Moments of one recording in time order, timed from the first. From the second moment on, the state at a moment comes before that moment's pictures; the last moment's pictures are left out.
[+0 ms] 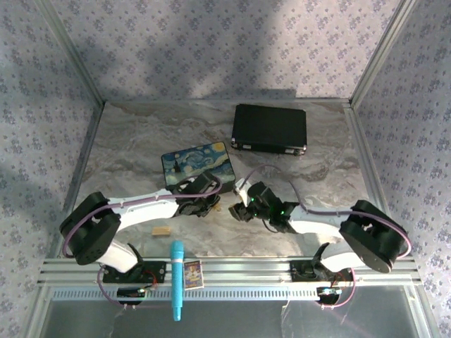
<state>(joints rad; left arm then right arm) -0.90 1.47 0.76 -0.31 -0.10 -1.61 0.86 1.39 0.48 0.25 -0.04 0.17</state>
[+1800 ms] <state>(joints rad) -0.90 1.34 0.53 0.04 -0.14 -1.61 0.71 1.93 0.41 1.28 -0.72 1.08</state>
